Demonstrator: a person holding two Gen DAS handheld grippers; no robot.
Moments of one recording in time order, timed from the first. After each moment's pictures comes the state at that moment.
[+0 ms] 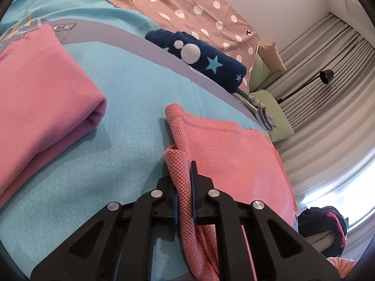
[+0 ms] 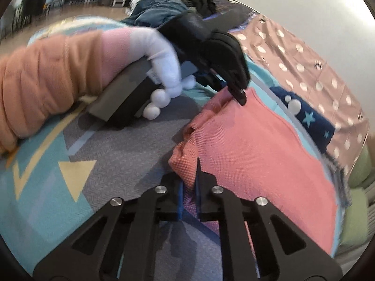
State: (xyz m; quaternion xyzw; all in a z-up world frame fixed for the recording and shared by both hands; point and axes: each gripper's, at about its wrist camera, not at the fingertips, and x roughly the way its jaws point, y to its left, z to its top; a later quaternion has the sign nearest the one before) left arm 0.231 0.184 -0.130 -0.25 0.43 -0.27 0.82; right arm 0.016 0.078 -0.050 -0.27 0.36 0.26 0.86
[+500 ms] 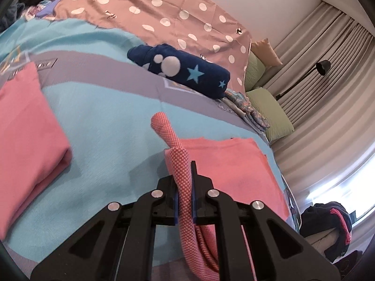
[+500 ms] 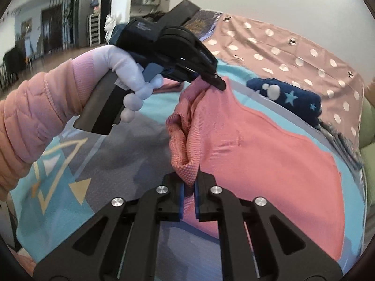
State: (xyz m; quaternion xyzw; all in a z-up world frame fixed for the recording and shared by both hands) left arm 0.234 0.152 -0.061 -0.21 0.42 -0.27 0.84; right arm 0.014 0.007 -0.001 -0.13 0.34 0.24 0.90
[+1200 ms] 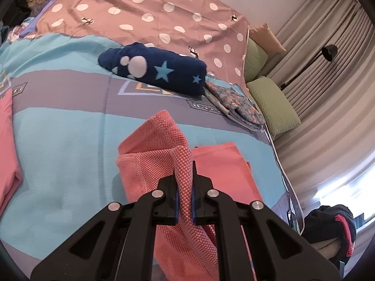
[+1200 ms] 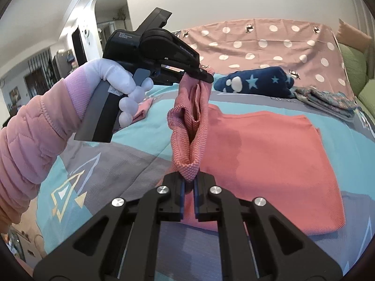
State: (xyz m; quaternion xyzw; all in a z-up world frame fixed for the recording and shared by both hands) left arm 0.243 0.035 -0.008 -0.16 0.44 -0.25 0.85; right arm 0.008 -0.117 0.015 0.04 0.32 0.22 0.92
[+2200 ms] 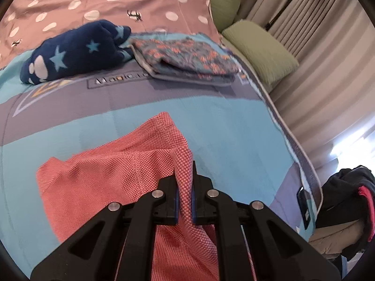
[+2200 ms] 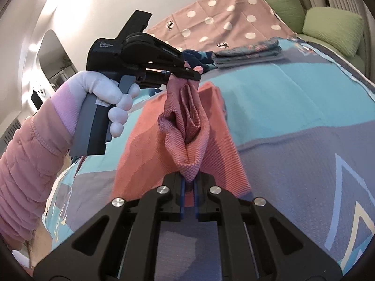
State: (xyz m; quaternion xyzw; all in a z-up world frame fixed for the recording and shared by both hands) left arm 0.268 -0.206 -0.039 -0.01 0.51 -0.30 0.81; right arm -0.006 -0.289 -0.033 0.23 0.35 0.09 0.91
